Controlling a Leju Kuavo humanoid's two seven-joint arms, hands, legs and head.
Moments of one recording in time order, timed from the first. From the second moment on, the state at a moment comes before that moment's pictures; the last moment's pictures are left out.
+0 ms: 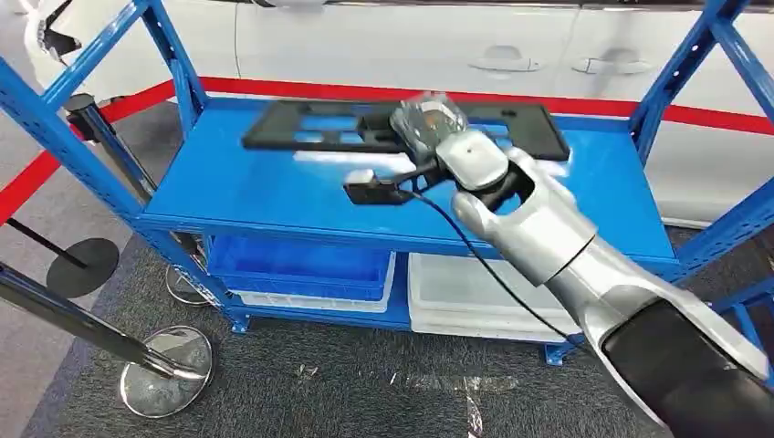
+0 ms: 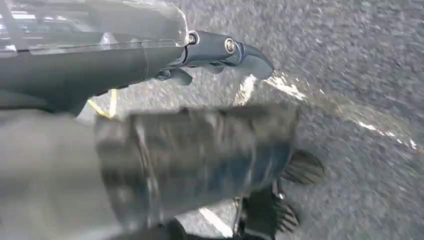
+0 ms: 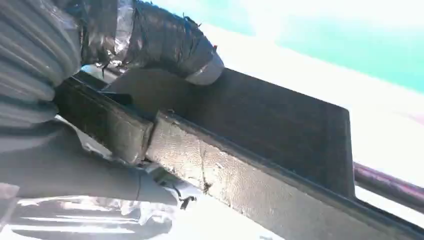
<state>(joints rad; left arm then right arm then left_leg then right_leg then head) -0.10 0.16 -0.71 -0.19 1.12 0.22 0.05 -1.14 -0.07 0.95 -0.97 1.06 0.35 0.09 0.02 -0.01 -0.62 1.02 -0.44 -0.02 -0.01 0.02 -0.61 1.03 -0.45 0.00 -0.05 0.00</state>
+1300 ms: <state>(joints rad) -0.09 0.16 -0.72 -0.19 1.08 0.15 -0.04 -1.16 -0.14 1.00 -1.32 1.03 0.32 0.10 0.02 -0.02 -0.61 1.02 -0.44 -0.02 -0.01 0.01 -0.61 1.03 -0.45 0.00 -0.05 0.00</state>
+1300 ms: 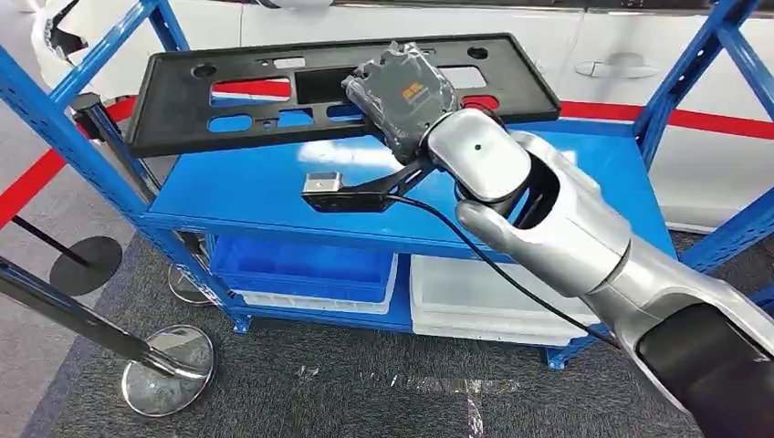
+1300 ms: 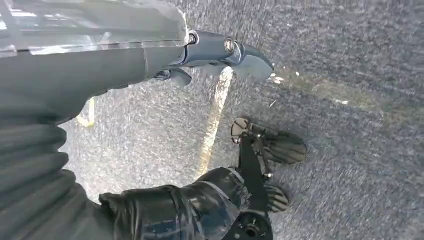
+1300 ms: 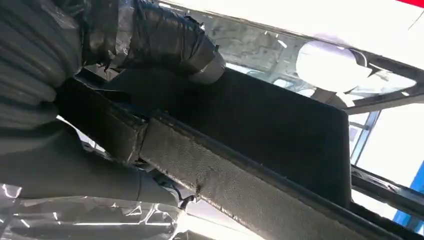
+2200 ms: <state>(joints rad) -0.09 0.16 -0.72 -0.19 1.08 0.21 -0.01 -1.13 -0.21 1.00 -1.39 1.00 0.32 0.09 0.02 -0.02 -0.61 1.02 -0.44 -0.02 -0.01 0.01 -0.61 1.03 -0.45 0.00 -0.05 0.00</state>
